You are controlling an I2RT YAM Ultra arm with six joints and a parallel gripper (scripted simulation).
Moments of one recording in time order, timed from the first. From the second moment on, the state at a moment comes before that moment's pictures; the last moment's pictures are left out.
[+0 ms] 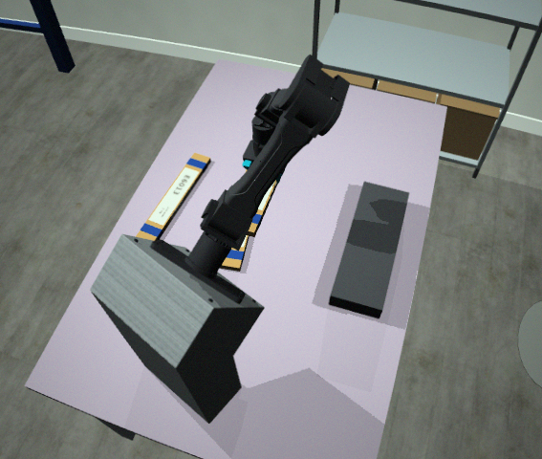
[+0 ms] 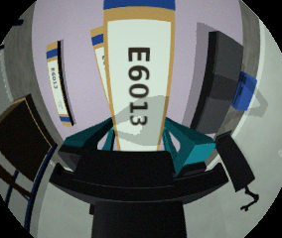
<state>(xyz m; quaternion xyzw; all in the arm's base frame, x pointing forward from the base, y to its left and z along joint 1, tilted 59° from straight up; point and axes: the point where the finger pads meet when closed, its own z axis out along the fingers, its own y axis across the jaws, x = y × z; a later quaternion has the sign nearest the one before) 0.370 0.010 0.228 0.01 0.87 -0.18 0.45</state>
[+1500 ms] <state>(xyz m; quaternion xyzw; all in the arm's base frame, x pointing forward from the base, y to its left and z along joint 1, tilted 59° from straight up) 0.380 -0.001 0.210 0.01 0.88 -0.19 0.44</state>
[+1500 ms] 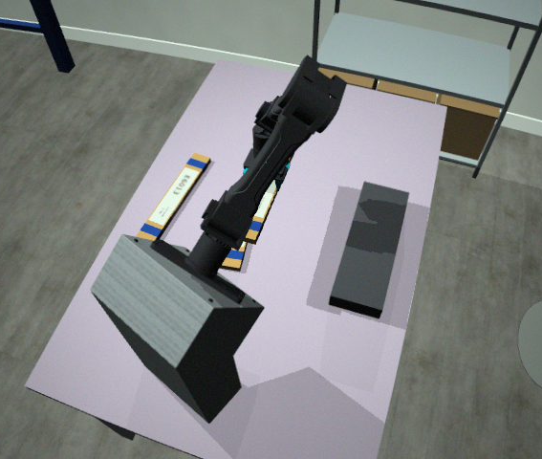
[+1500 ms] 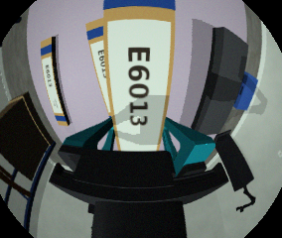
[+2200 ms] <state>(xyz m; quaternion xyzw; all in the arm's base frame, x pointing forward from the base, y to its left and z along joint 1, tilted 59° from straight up) 0.400 -0.008 0.199 0.01 0.88 -0.18 0.44</state>
